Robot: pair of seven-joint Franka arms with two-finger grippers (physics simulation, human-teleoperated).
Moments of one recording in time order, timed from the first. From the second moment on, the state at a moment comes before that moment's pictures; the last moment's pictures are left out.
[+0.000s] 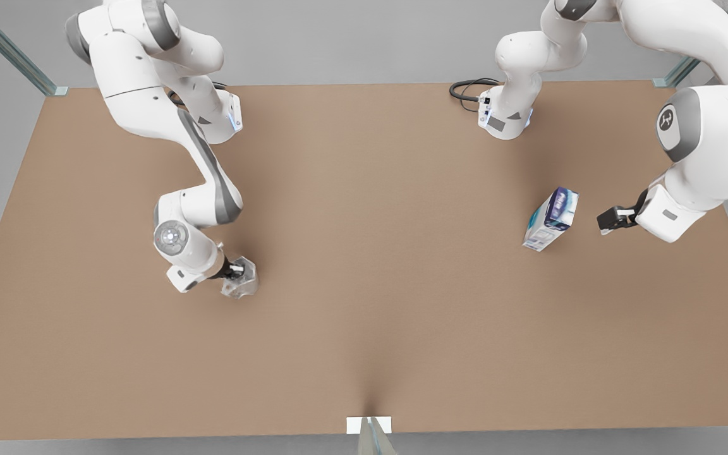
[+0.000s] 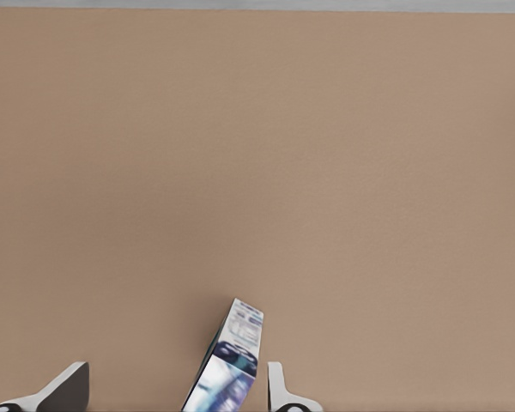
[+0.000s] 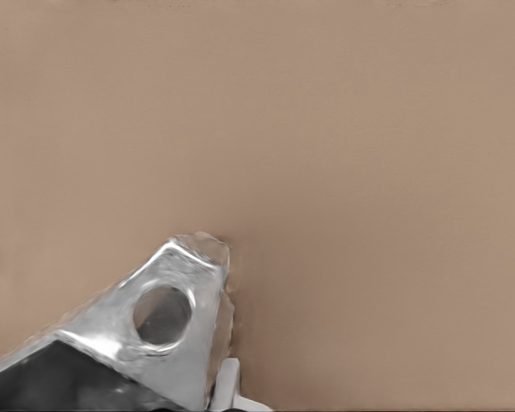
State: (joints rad) left arm 0.05 0.21 -0.06 -1.37 0.07 1.53 -0.06; right arm 0.14 0.45 0.17 -1.80 -0.01 2.22 0.33
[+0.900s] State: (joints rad) left arm 0.05 0.20 -0.08 -1.38 0.09 1.47 0.02; right arm 0.69 1.05 0.05 -0.97 -0.02 2.21 0.85
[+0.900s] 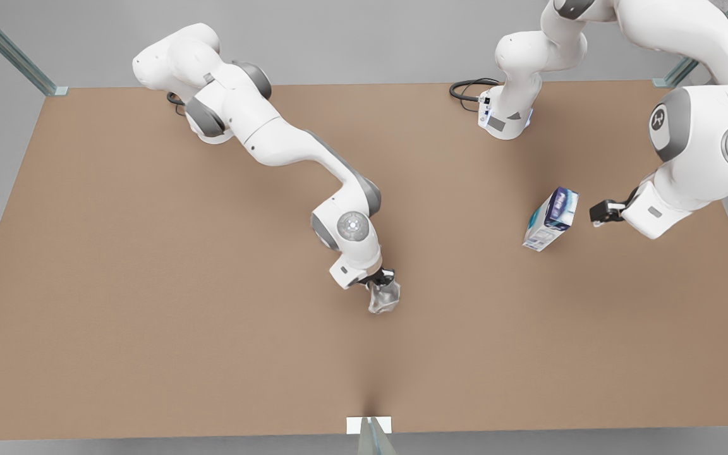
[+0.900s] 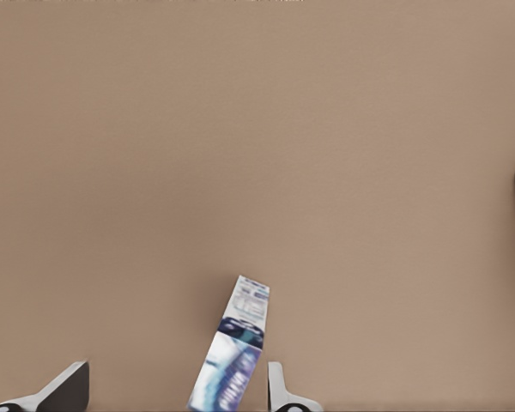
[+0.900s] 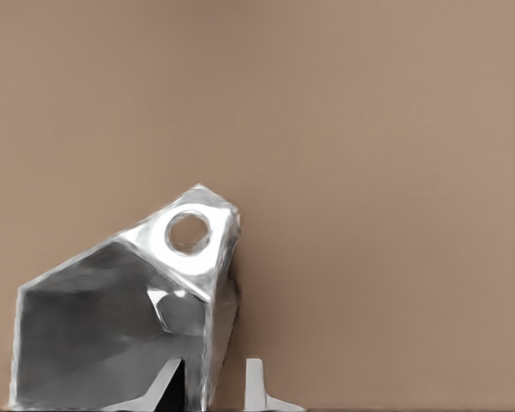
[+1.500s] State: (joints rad) left arm 0.04 -0.09 -0.07 -2.05 0.09 1.75 0.28; right arm 0.42 0.47 -0.09 -1.32 -0.01 1.91 0.41
